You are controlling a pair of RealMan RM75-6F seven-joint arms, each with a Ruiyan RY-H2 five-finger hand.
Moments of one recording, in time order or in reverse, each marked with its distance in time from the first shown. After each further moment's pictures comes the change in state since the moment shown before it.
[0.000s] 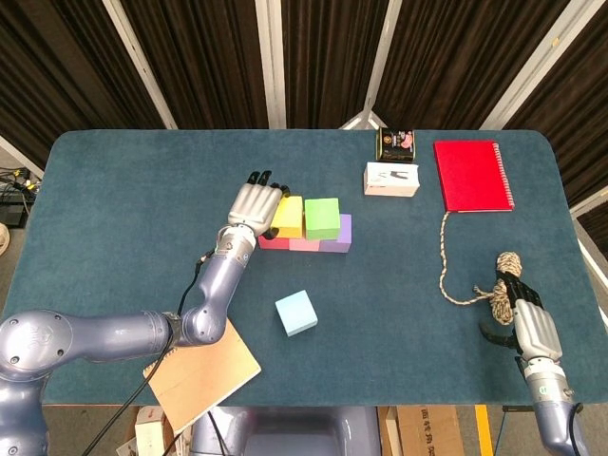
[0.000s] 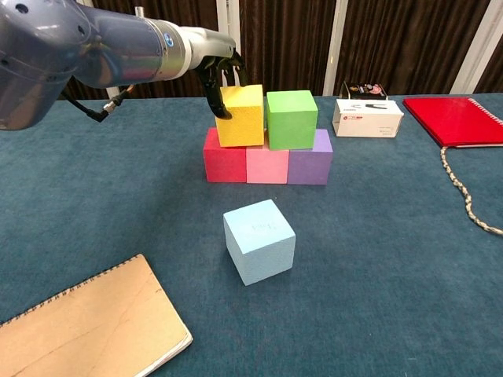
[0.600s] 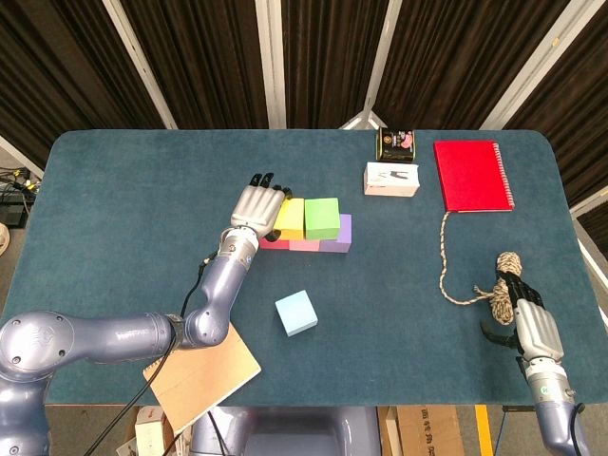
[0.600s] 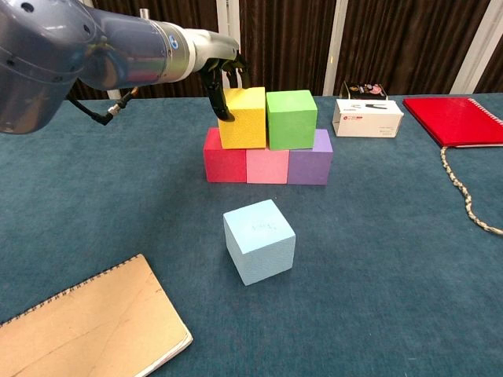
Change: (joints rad) left arm 0.005 -0.013 -0.026 -0.006 -0.011 0.010 0.039; right arm -0.002 0.006 0.001 -0.001 -0.002 -0.001 0.010
